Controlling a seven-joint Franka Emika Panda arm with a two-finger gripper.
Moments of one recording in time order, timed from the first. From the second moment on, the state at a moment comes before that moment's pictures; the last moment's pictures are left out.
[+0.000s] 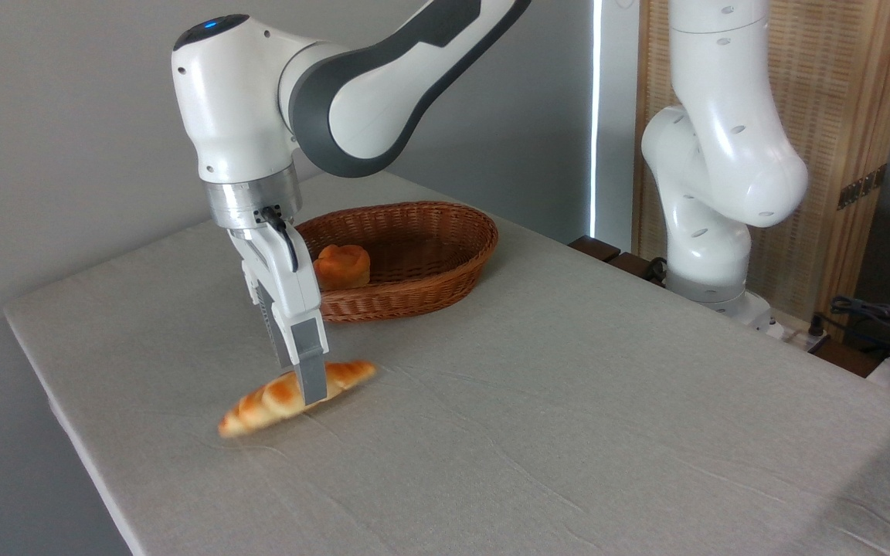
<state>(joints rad) -0.31 0.13 0.07 -1.87 0.05 2.05 0.70</state>
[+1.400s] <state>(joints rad) -0.06 -0.02 -0.02 -1.61 -0.07 1.66 0.67</state>
